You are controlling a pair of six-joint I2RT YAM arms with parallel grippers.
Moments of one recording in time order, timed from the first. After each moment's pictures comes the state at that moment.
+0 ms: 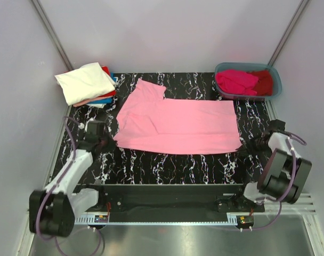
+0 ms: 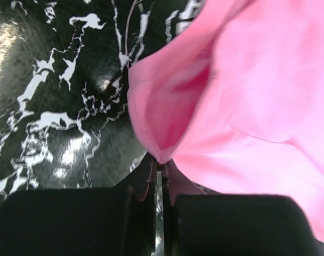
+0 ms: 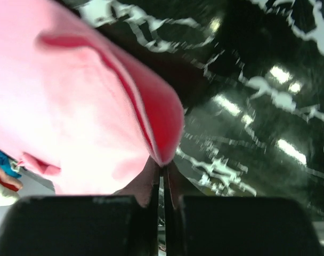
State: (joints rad) left arm -0.11 1.08 0.57 -0.42 -0.03 -0.84; right arm -0.47 1.43 0.74 -0.65 -0.37 0.67
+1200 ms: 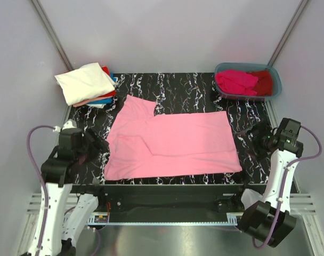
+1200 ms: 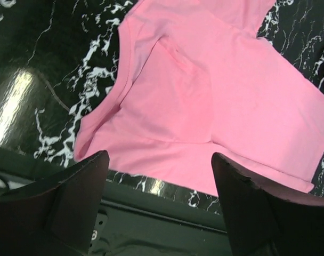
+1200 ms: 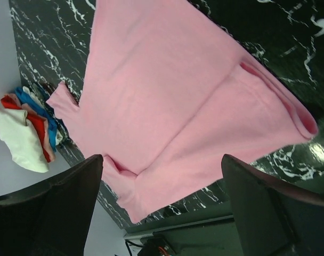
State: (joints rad) left arm -0.11 0.58 0.96 -1.14 -0.07 -0.74; right arm -0.49 0.92 0.88 -0.97 -0.44 0.68
